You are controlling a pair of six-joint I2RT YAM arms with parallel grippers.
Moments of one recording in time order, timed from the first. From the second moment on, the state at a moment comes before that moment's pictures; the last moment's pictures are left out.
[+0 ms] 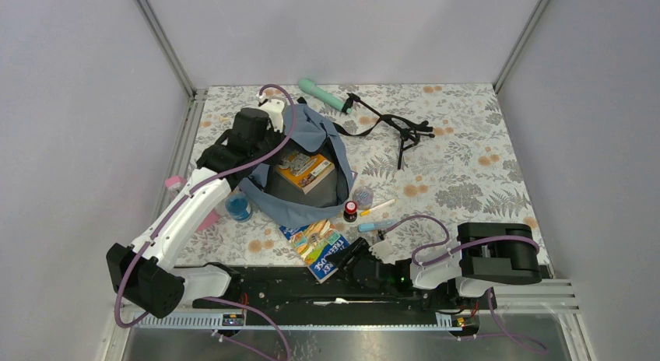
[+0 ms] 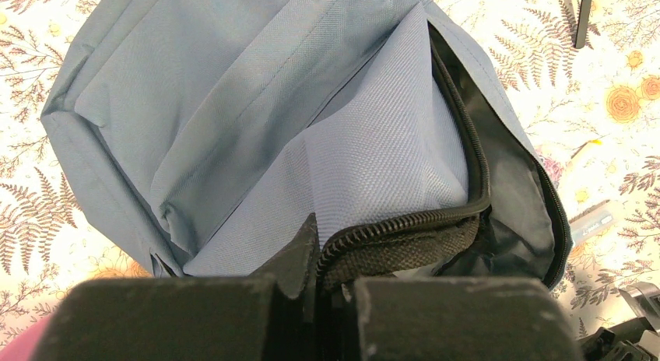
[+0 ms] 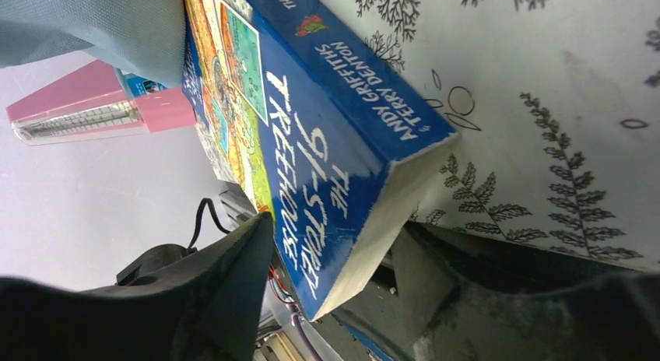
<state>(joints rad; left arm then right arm) -0.45 1.24 1.20 -0.60 -0.05 -0.13 1.49 1.53 0.30 0.53 0.56 1.94</state>
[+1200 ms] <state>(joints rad) -0.45 1.22 1.20 -0.60 -0.06 -0.12 1.49 1.41 0.43 0.50 0.79 1.47</state>
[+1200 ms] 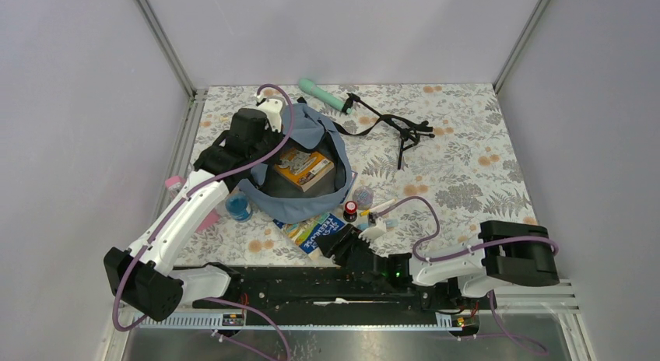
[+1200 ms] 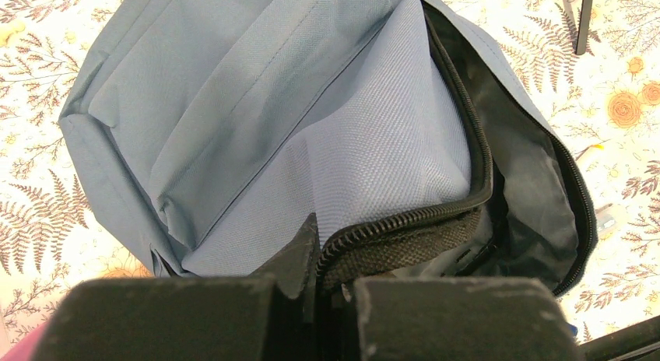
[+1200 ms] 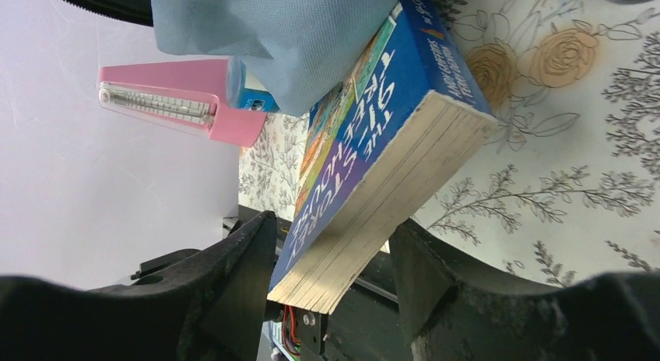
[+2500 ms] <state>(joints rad) -0.45 1.20 1.20 -0.60 -0.10 -0.10 1.43 1.06 0.66 -0.08 0.74 1.14</state>
